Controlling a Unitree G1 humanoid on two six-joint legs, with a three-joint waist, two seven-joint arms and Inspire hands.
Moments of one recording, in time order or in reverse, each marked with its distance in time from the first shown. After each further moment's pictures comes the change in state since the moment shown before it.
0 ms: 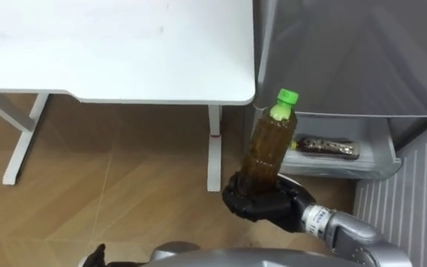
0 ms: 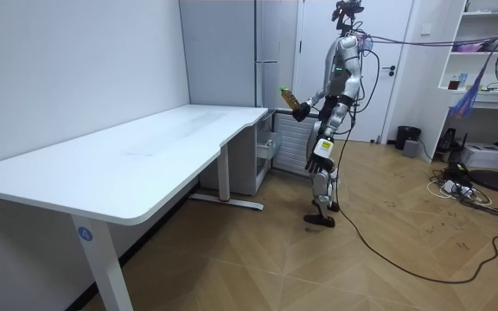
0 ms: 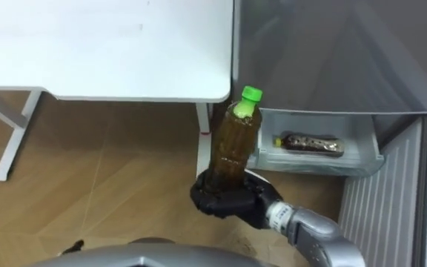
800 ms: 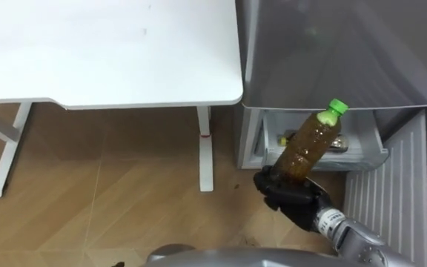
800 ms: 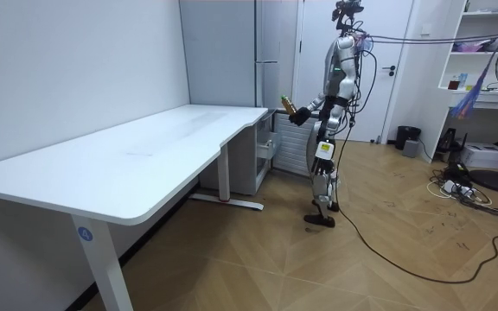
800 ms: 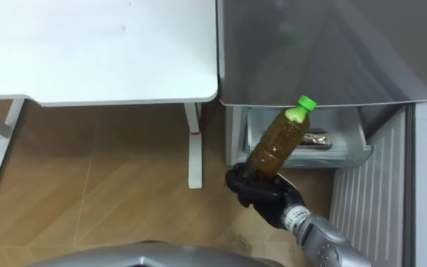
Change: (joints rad) left arm -0.027 -0.056 0.001 0.143 0.321 0.074 -0.067; right arm -0.041 0.057 -0.117 0.220 0.211 -0.002 -0.269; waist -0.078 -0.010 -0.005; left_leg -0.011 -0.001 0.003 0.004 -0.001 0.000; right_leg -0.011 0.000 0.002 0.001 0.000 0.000
